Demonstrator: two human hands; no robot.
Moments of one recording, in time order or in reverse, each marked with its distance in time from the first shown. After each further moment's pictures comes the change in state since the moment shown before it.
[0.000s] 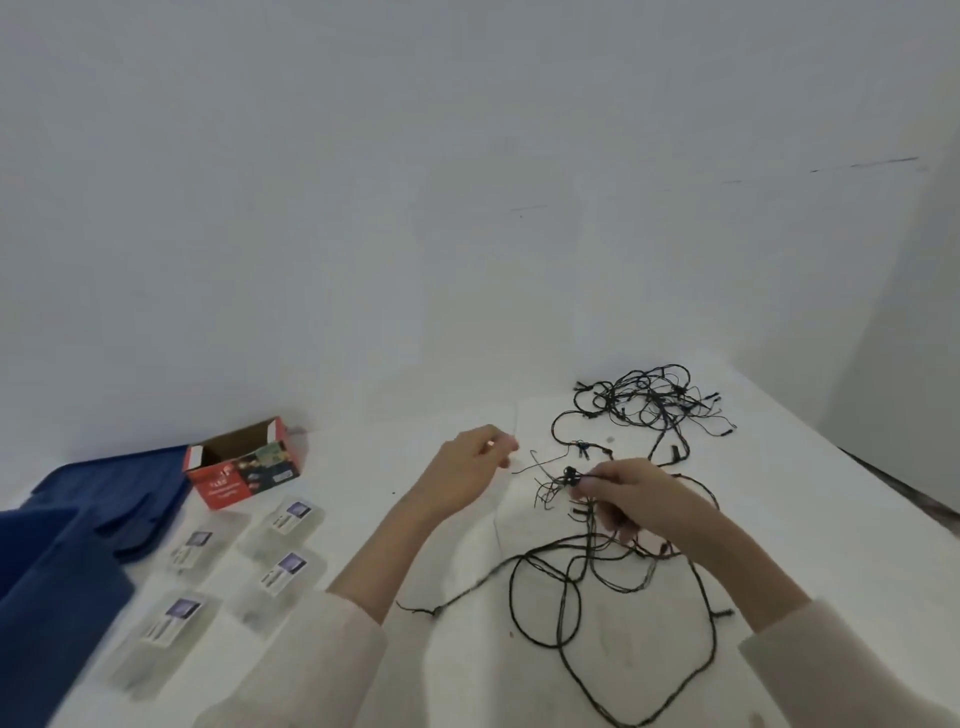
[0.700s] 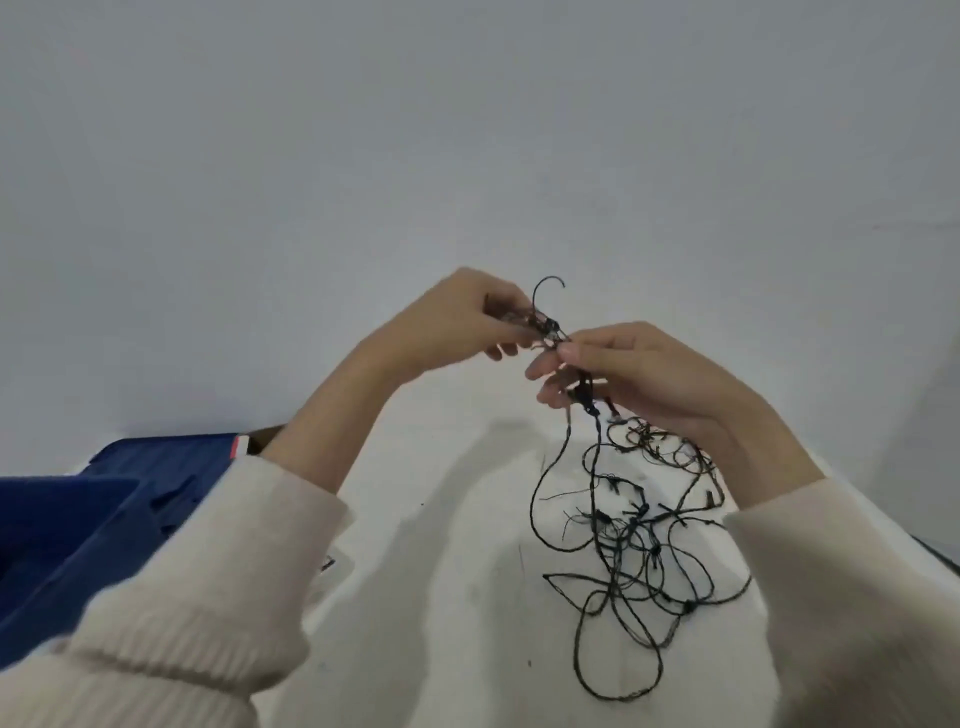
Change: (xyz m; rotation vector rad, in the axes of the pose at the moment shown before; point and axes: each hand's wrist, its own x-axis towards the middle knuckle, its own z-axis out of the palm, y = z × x) left_hand -0.030 0.106 -0.119 0.061 0.123 0.372; right_hand -0.008 -0.144 -0.026 0.268 -0.229 -0.517
